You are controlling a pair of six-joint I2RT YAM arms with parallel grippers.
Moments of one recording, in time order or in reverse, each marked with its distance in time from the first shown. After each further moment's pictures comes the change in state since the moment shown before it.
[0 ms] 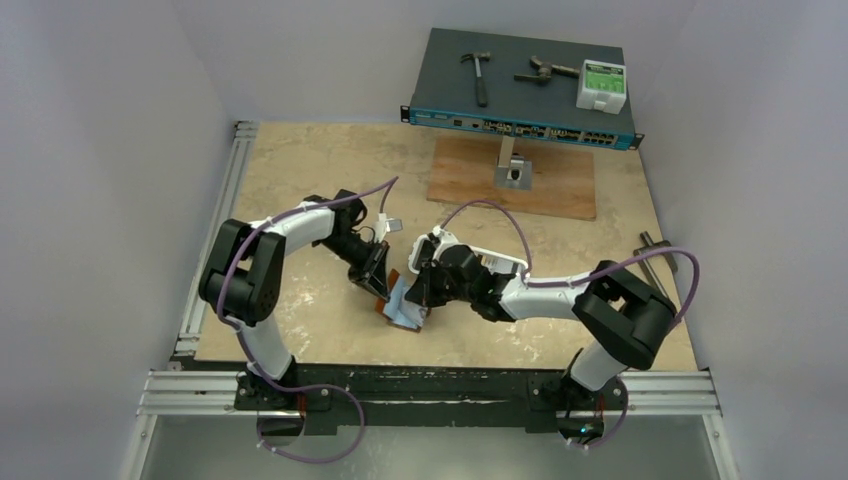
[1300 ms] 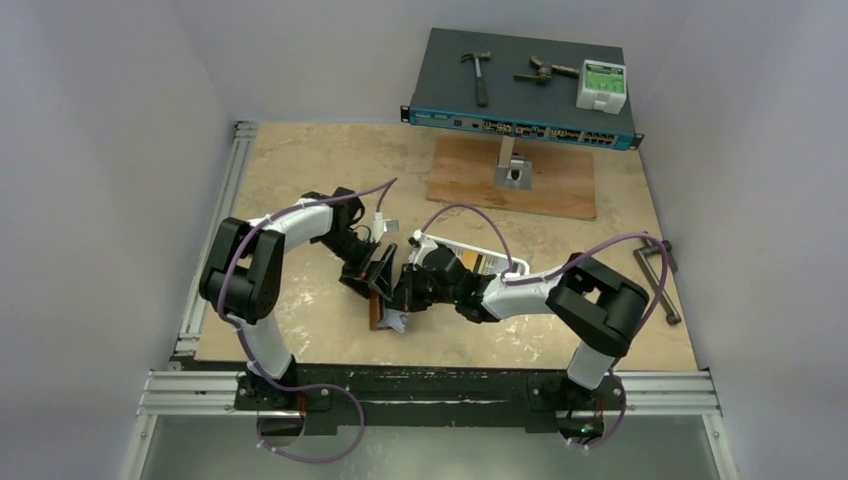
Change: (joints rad) left arm 0.021 0.028 0.034 -0.050 -0.127 0.046; right arm 0.077 0.137 0.096 0.093 -0.059 0.065
